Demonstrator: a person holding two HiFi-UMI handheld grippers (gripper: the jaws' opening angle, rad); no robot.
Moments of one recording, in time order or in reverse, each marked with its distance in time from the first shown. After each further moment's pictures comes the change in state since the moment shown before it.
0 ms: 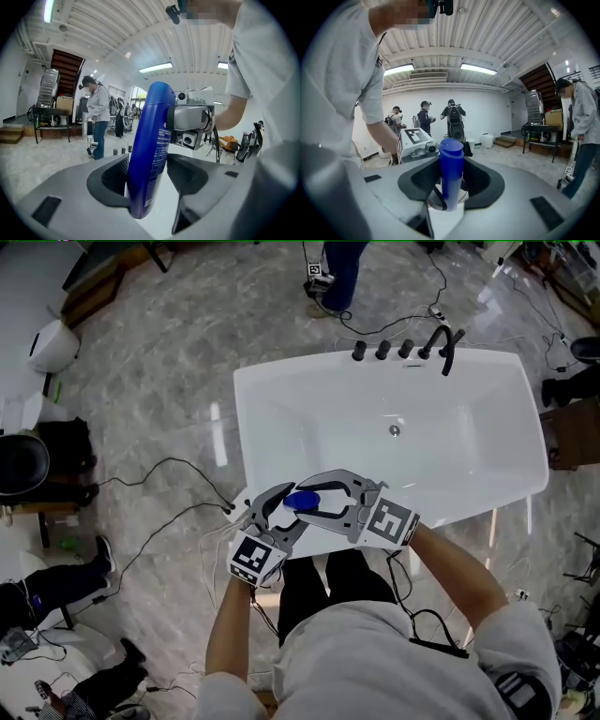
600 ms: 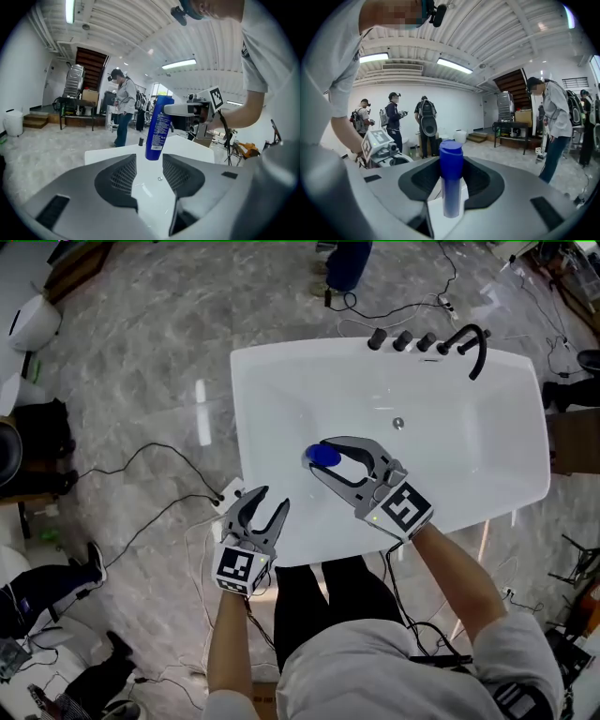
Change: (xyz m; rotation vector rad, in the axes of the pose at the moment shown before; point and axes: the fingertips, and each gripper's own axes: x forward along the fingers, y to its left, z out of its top) left arm -0.024 0.107 -0.081 -0.153 0.037 0.234; right arm 0.033 -0.127 -0.050 0.040 0.015 -0.332
